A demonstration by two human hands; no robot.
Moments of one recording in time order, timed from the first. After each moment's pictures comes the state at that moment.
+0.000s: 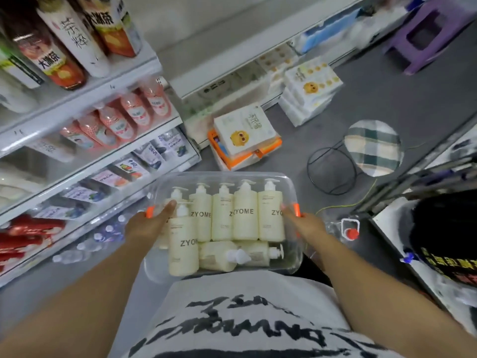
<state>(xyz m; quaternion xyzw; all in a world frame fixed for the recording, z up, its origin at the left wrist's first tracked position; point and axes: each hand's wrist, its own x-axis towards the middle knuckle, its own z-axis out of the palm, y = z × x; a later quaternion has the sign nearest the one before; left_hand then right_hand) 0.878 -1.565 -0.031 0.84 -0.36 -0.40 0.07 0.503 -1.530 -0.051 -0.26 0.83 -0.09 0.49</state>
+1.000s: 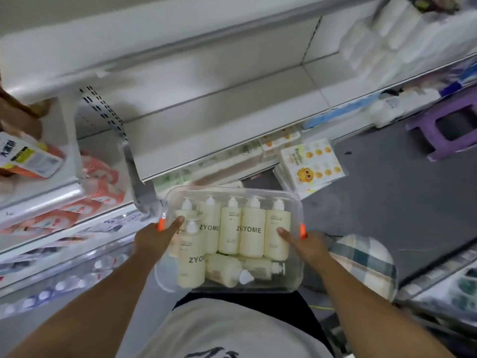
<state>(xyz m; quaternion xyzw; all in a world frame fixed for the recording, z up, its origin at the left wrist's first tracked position) 0.658 -1.948 -0.071 0.85 -0.35 -0.39 0.02 0.279 -1.966 -0.072 -0.36 0.79 0.00 0.50</state>
